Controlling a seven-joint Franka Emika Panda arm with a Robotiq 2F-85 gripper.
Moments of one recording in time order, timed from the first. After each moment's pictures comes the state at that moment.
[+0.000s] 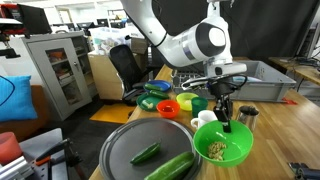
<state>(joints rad) 0.03 0.79 -0.28 -1.62 -0.33 2.28 1.34</state>
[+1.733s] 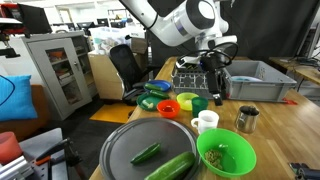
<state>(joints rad) 0.14 0.71 -0.30 -1.58 -0.36 2.16 1.28</state>
